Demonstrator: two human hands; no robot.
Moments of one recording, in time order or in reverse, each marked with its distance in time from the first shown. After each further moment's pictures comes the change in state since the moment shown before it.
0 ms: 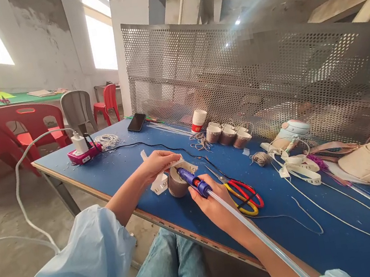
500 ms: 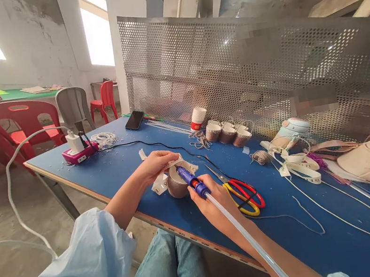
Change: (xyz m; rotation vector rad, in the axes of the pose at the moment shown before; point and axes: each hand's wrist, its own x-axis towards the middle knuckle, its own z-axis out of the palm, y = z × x) left_hand -0.003 -0.002 0.002 -0.165 -0.026 -0.053; right_hand -0.004 0.010 0.010 -0.162 0.058 -0.035
